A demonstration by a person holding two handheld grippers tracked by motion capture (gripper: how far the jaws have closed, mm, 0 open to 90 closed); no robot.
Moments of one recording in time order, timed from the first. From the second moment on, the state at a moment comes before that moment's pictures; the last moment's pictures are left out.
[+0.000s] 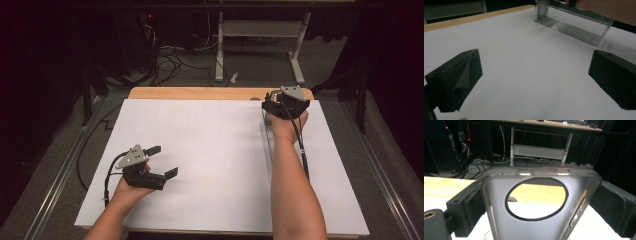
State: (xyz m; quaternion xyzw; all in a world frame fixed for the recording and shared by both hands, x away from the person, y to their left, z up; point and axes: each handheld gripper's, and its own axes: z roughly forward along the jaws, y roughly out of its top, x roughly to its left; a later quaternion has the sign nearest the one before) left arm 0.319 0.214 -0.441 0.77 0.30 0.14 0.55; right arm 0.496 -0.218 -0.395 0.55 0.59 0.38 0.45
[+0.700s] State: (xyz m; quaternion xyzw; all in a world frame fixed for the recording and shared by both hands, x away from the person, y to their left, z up) left arm 0.320 0.215 -0.442 0.78 0.30 0.14 0.54; right arm 0.487 -0.222 -0.386 0.54 0.60 0.40 0.43
